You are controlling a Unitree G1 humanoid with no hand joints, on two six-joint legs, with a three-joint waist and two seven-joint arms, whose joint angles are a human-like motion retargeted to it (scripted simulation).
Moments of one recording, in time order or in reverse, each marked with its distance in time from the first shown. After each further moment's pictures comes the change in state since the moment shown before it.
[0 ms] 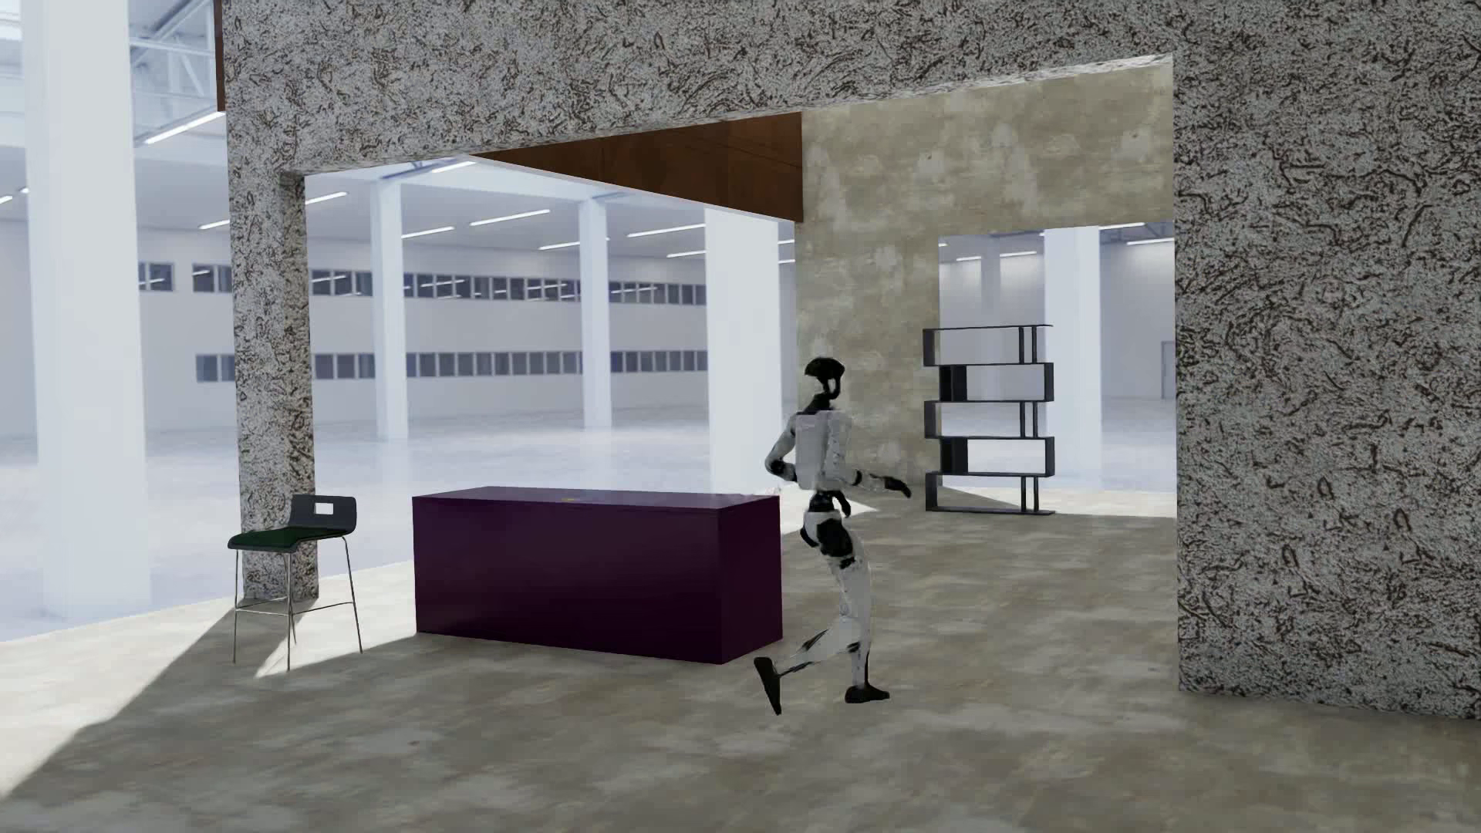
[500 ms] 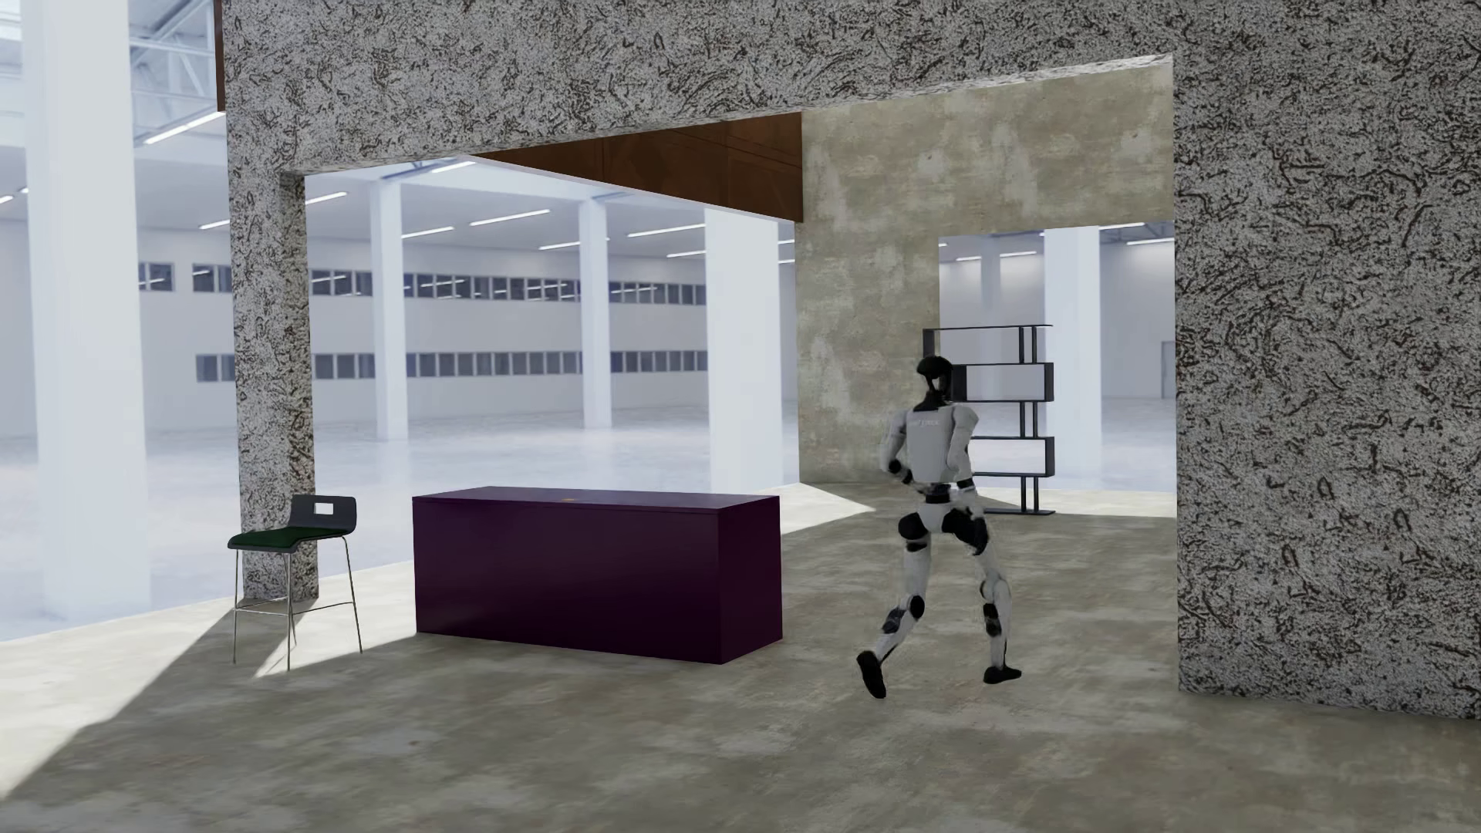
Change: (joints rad) body 0.605 -0.554 -0.167 0.010 0.178 0.003 -0.462 0.038 -0.016 0.286 -0.621 -0.291 0.199 0.168 -0.069 -0.007 0.218 -0.298 -0.028 -0.096 -0.424 0.463 1.039 -0.346 -0.217 0.143 0.164 0.261 0.419
